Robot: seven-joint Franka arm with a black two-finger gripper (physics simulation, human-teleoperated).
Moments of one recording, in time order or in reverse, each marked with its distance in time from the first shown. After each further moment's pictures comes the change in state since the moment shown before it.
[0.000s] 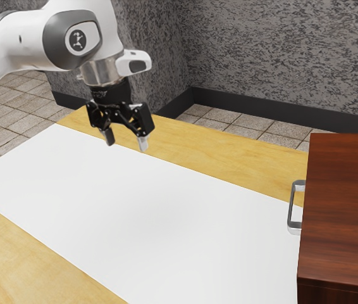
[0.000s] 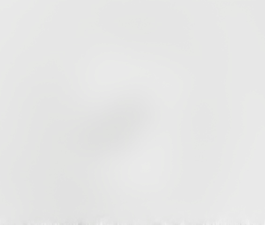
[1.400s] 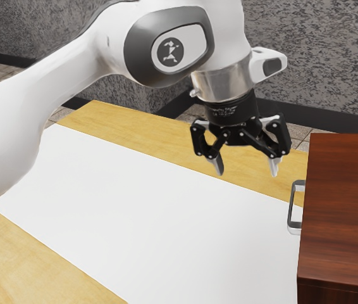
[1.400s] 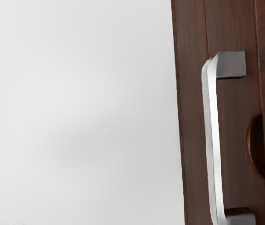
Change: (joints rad) arm -0.158 0.079 -0.370 0.123 0.043 0.061 -0.663
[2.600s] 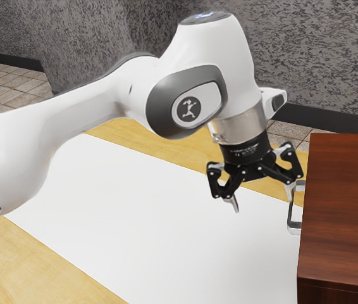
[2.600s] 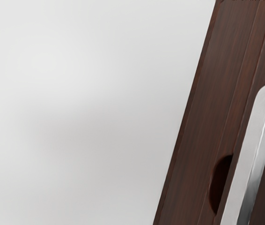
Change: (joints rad) arm 0.014 -0.070 0.006 -0.291 -0.053 0.272 -0.321
